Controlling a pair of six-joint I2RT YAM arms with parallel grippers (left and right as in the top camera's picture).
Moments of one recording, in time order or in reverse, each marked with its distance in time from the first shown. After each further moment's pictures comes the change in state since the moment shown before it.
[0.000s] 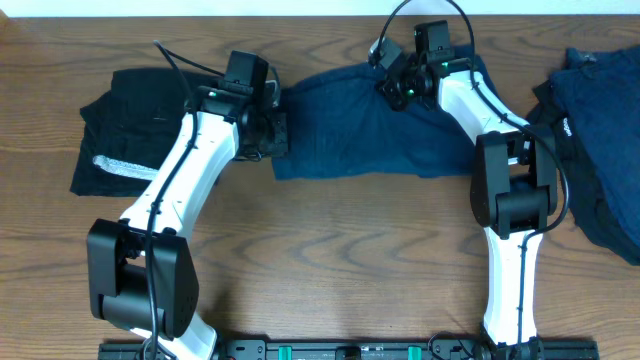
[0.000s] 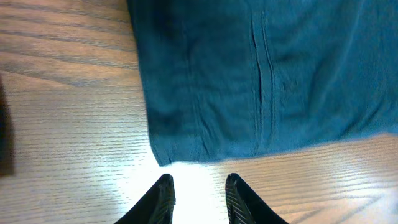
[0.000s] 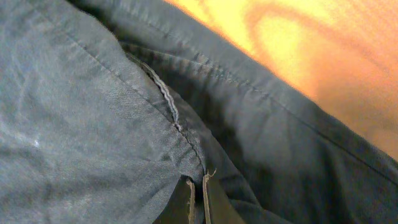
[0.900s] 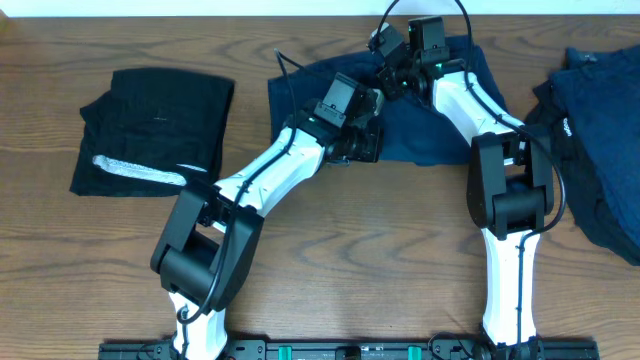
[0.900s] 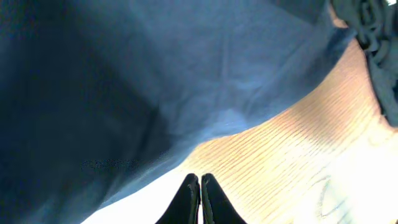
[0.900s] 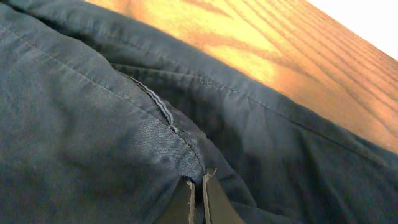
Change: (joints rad) left arm -0.317 0.212 -0.002 0.516 0.182 -0.093; right arm 0.022 0.002 0.000 0.118 0.124 0.161
